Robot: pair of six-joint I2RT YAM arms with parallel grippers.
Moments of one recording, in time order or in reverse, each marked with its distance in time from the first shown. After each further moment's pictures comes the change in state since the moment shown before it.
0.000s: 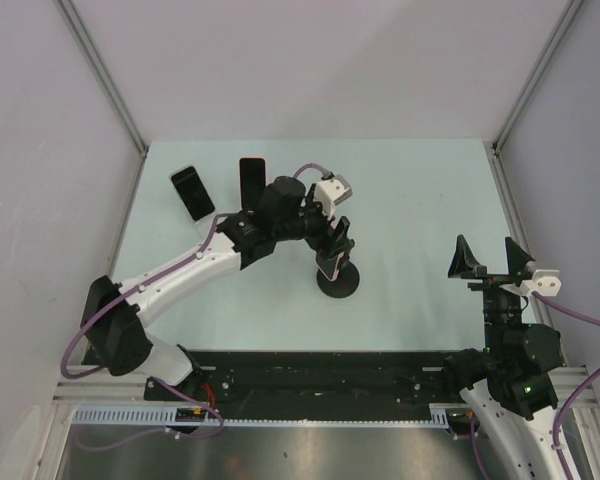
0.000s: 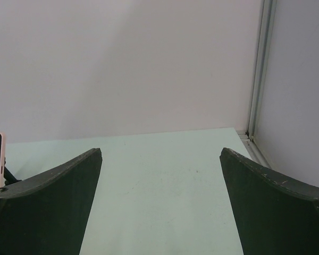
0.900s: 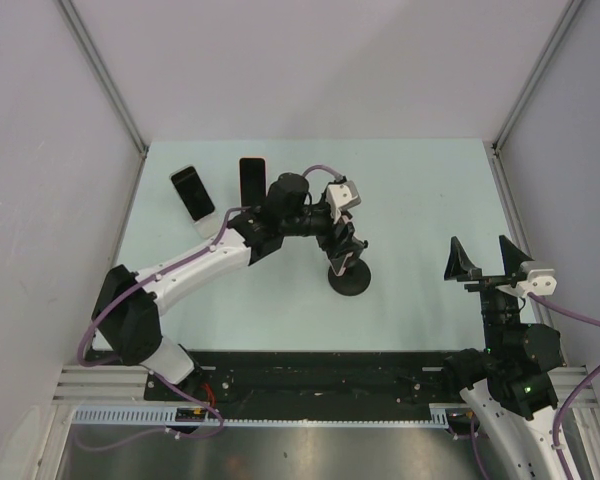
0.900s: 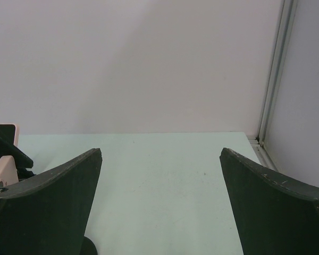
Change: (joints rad) left arm 0.014 0.104 0.014 0.178 0.255 0.168; right arm 0.000 0.000 0.000 -0.004 -0.069 -0.012
